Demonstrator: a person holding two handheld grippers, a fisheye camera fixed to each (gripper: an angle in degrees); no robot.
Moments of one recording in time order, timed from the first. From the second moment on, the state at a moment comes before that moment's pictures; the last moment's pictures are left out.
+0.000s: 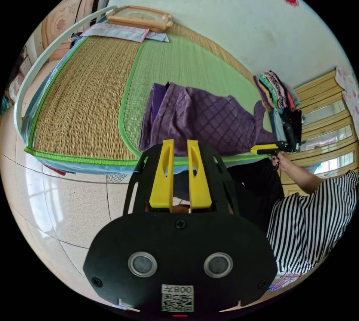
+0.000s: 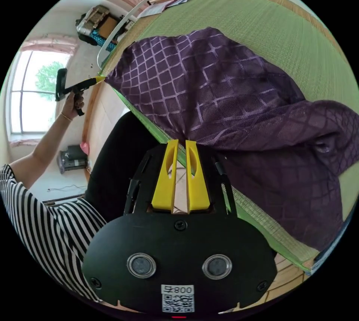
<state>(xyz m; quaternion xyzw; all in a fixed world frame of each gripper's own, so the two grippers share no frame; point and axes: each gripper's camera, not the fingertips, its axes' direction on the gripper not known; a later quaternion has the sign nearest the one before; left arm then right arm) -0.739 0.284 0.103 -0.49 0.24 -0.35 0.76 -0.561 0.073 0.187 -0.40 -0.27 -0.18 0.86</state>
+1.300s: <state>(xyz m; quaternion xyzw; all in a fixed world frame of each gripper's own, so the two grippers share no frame) -0.720 0.306 0.225 -0.41 0.13 -0.47 0.77 -0.603 0.002 0.423 -0.31 -0.30 -0.18 0.88</state>
